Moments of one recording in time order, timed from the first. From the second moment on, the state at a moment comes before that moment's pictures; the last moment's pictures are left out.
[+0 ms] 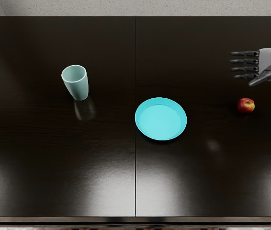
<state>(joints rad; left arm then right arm) -0.10 0.00 0.08 -0.15 0.02 -0.14 0.42 1.05 -0.85 0.50 0.89 0.13 0.61 -0.61</state>
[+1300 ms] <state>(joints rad) -0.11 0.00 0.08 -0.15 0.02 -0.14 0.42 1.31 -0.88 0.09 1.46 -0.74 0.21 -0.61</state>
